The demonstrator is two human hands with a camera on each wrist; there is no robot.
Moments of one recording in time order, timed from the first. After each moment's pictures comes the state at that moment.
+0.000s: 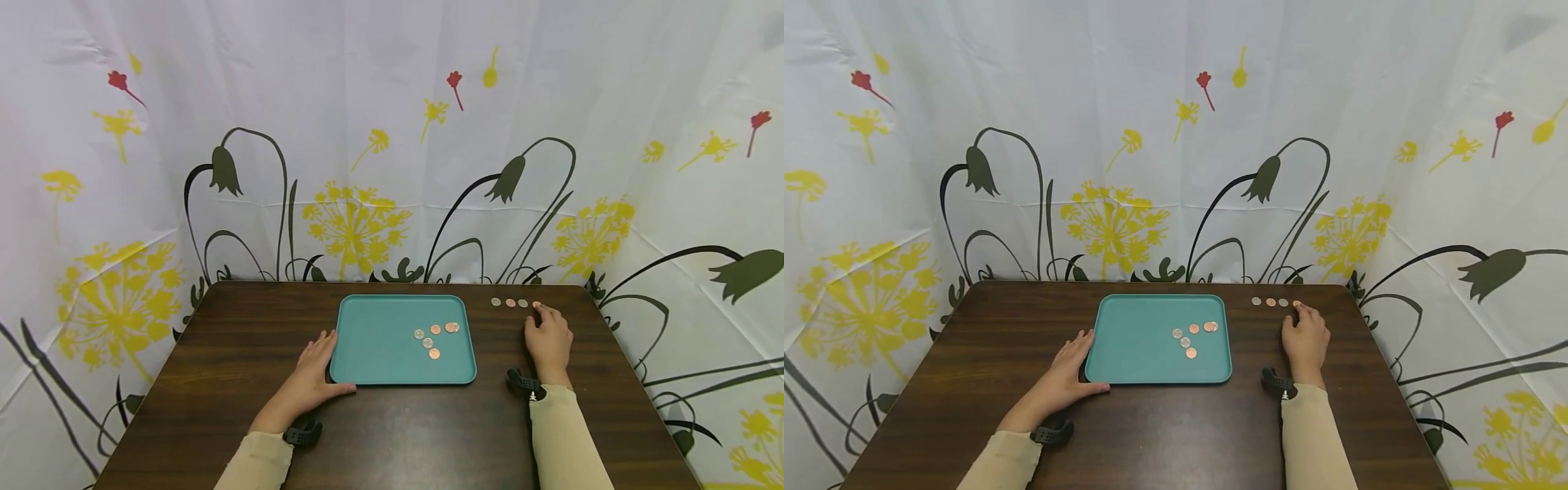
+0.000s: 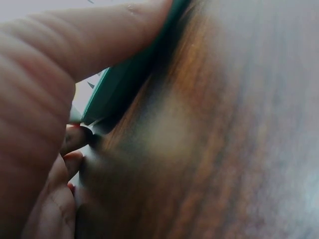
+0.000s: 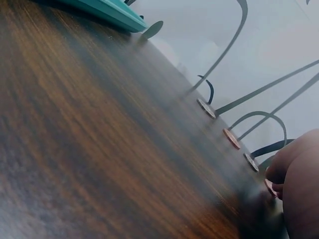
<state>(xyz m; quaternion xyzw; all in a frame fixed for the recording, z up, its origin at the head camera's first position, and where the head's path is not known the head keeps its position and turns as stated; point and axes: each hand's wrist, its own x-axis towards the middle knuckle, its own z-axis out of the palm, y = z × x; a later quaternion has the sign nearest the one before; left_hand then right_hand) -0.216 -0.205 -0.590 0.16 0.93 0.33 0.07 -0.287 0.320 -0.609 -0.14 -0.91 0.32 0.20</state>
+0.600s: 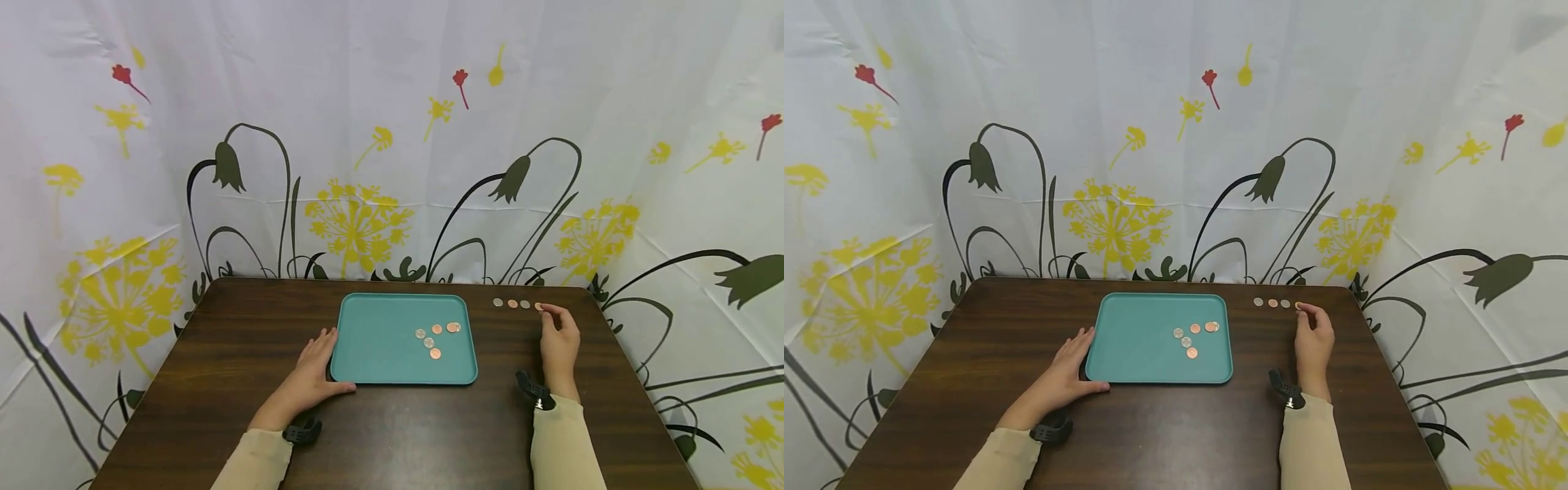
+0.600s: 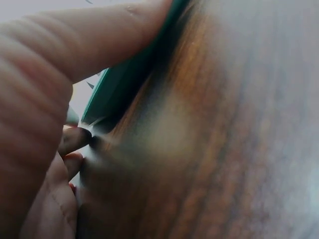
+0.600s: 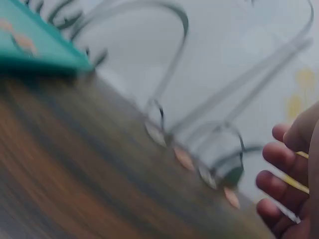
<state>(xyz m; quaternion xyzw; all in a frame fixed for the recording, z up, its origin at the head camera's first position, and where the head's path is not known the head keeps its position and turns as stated) -0.215 -0.207 -0.590 0.16 0.93 0.34 0.08 -0.274 0.311 -0.596 -0.12 -0.75 0.58 0.31</state>
